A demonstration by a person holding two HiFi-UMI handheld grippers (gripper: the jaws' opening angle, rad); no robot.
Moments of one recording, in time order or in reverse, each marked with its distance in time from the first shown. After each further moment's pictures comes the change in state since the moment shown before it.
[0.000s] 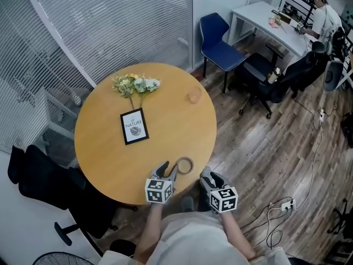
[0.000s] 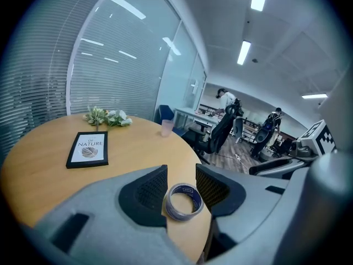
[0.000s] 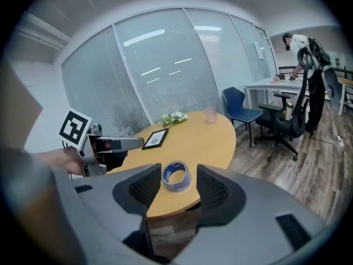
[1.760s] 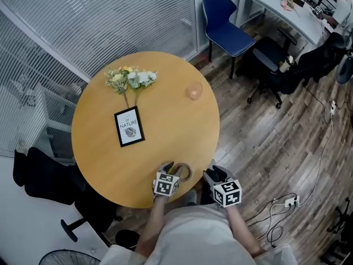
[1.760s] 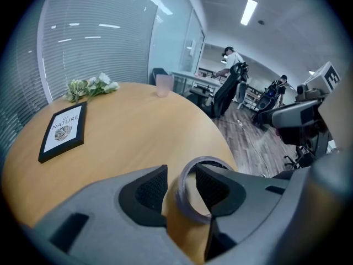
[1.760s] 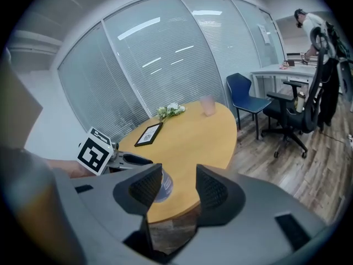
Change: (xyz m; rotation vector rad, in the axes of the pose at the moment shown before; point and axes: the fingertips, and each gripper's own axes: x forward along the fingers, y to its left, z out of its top) left arm 0.115 0.022 -0.080 0.094 0.374 0.009; right arm 0.064 -0.070 0.021 0.015 0.113 0.079
